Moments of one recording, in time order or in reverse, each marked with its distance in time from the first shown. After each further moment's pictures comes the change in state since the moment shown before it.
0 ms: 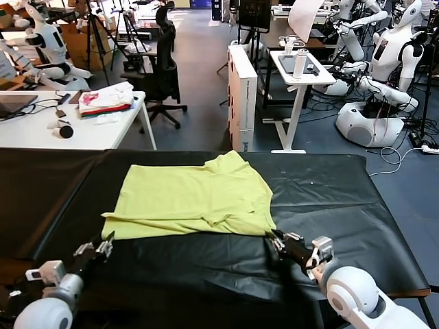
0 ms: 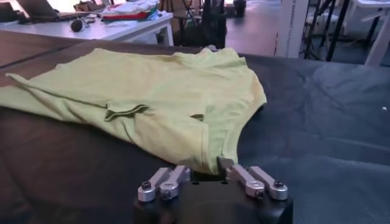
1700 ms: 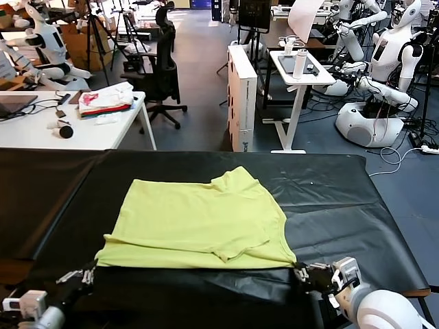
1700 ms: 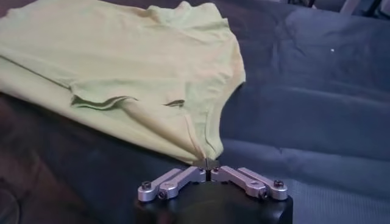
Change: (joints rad) left arm 0.341 0.066 -0.135 -0.211 0.022 0.028 -0.039; right arm -0.351 -0.148 0.264 0.314 0.138 -0.210 0.125
